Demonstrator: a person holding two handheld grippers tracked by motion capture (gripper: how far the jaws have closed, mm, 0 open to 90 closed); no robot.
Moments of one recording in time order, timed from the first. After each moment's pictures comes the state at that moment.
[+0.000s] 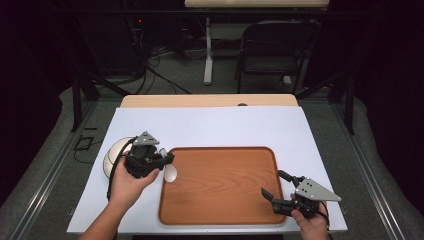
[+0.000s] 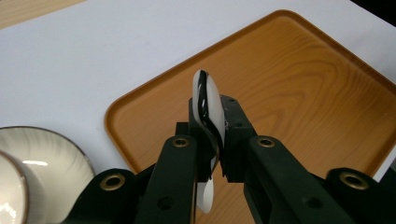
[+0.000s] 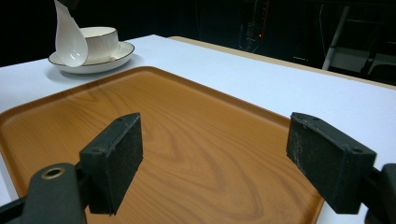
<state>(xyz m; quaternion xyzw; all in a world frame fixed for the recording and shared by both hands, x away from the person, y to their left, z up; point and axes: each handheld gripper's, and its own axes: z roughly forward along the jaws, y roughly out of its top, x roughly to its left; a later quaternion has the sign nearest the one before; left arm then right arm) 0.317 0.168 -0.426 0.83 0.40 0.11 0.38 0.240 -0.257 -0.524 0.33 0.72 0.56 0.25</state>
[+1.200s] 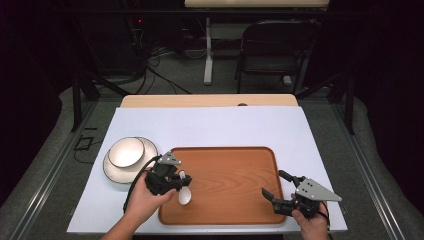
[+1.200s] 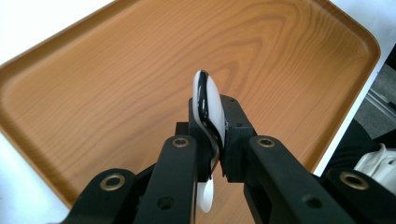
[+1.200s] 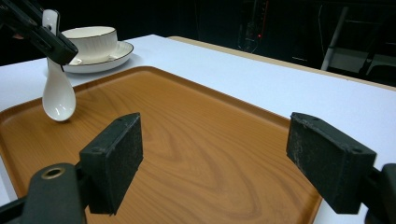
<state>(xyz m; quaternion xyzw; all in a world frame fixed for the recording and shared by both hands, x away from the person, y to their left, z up) 0.301 0.133 -0.472 0.87 0.36 0.03 0.35 0.240 -0.258 -0.524 0.33 0.72 0.56 0.26</state>
